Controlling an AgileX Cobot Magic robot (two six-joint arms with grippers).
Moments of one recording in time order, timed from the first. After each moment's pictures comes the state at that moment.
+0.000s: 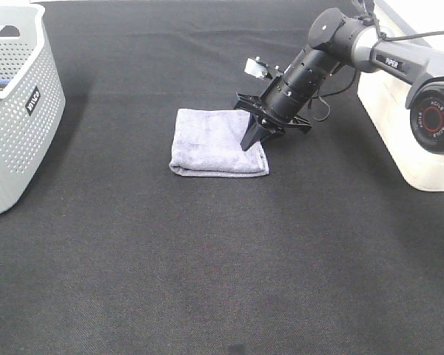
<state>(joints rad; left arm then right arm) 0.00 0.00 -0.50 0.00 1.05 0.00 0.28 2.72 -2.40 0.59 1.22 -0.19</state>
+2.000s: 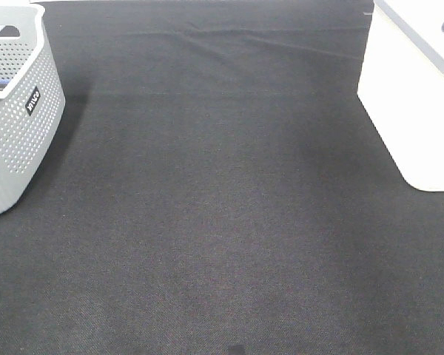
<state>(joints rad) 0.00 0.00 -0.50 0.00 1.05 0.00 -0.19 2.00 -2.26 0.13 1.22 -0.16</state>
